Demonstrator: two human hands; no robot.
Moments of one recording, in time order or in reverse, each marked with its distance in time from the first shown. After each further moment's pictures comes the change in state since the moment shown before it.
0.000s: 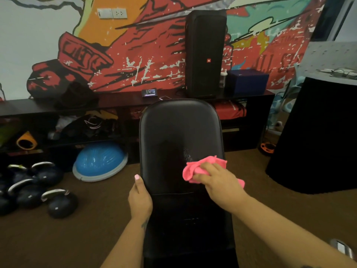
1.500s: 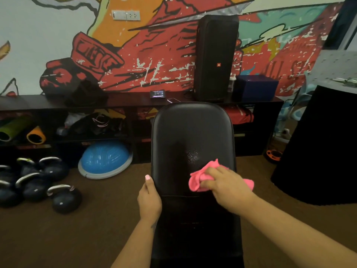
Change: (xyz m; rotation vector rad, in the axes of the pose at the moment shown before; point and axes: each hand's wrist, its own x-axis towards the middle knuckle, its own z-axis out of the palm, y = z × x) left_hand -0.005 0.005 -0.004 -0.029 -0.019 0.035; right_hand 0.015 -0.005 -0.004 -0.085 -0.078 -0.125
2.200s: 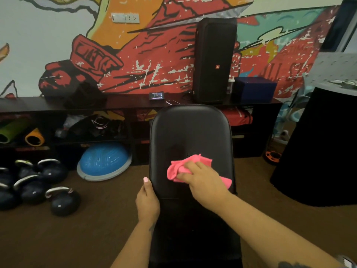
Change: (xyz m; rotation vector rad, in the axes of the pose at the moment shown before) left_hand 0.000 0.001 -0.001 0.012 -0.006 0.003; right_hand 0.042 -0.032 0.010 0.075 0.073 0.083
